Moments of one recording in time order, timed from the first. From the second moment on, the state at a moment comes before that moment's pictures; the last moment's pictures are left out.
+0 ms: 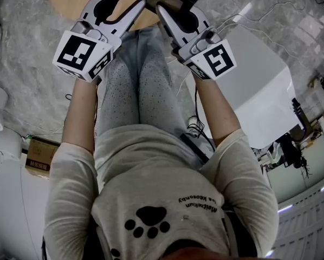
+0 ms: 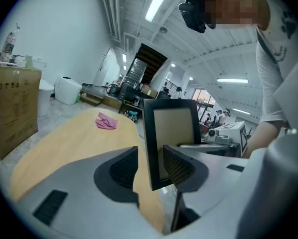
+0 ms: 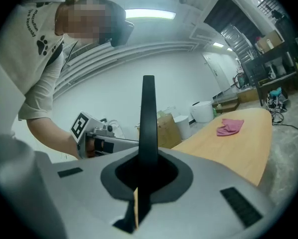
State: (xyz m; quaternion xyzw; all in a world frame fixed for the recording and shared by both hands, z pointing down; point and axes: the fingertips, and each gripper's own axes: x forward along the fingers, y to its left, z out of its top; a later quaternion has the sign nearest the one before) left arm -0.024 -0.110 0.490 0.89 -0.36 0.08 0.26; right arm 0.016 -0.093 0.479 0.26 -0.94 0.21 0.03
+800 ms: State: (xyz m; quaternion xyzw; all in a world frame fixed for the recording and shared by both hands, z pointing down) left arm -0.020 -0.074 0.502 0.92 -0.19 0.08 0.33; right arm 0.011 -0.069 0.483 0.18 -0.95 0.27 -0.01
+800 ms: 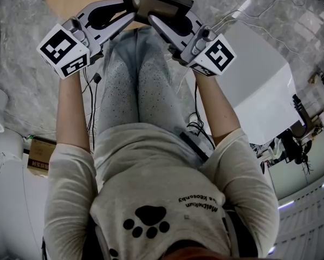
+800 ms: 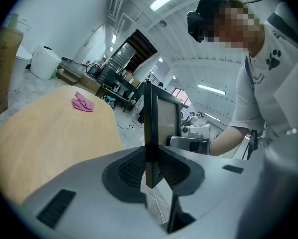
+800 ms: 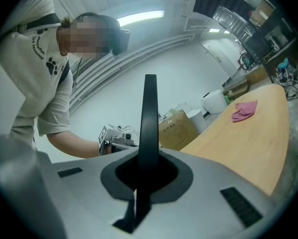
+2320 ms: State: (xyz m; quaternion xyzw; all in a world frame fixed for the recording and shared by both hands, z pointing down) left arm -0.043 -0.073 0.558 0.88 -0.25 0.14 0.38; right arm 0.037 -0.077 0.536 0.32 -0.89 0.32 0.07
